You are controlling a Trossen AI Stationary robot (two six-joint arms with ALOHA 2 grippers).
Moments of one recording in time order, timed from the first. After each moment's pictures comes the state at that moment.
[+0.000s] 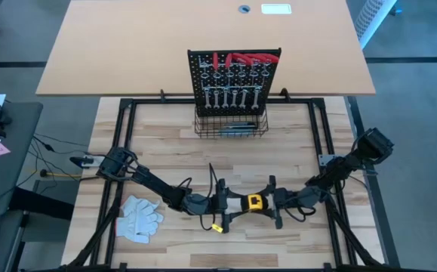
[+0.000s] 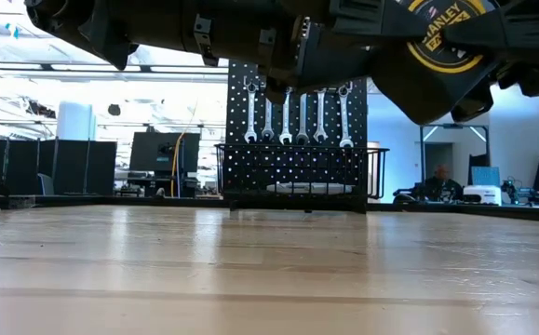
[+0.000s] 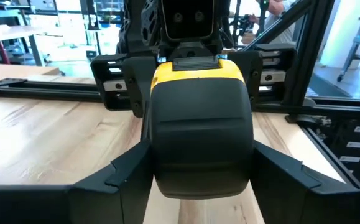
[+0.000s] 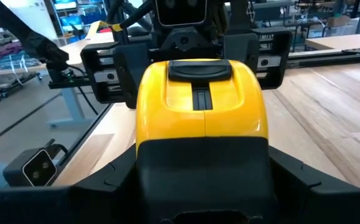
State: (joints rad) left arm -0.40 2.06 1.09 0.95 -0.47 -0.05; right arm 0.61 1.58 0.33 1.15 0.59 0.18
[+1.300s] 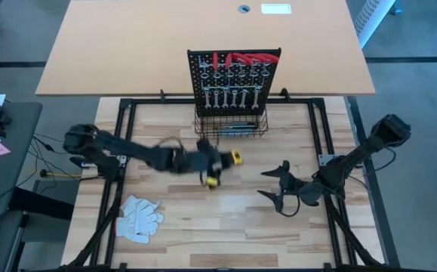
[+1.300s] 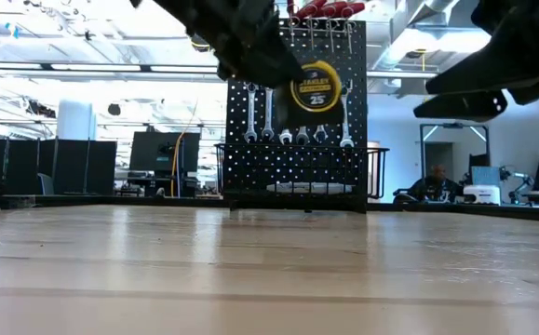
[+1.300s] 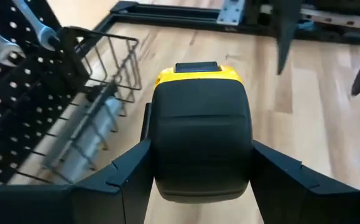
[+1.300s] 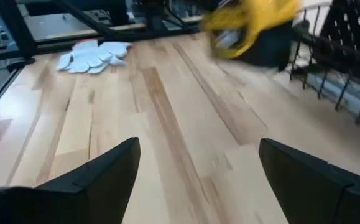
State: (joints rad) left arm -0.09 1.57 1.09 0.00 -0.37 -0.12; right arm 0.61 1.19 0.33 0.41 0.82 0.42
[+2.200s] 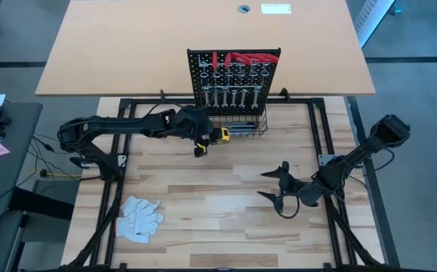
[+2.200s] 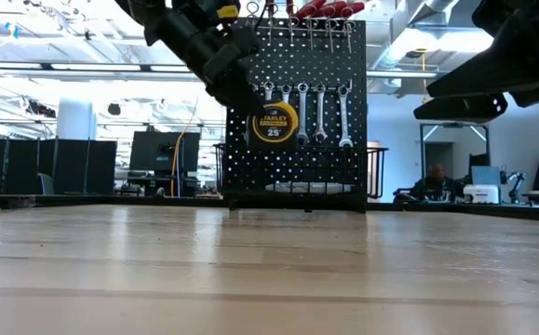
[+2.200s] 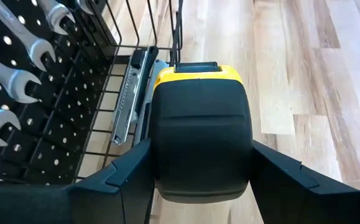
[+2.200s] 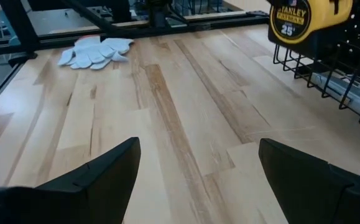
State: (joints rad) left arm 0.30 1.51 1.09 -0.21 0.03 0.24; right arm 0.61 1.22 0.33 0.44 0.81 0.39
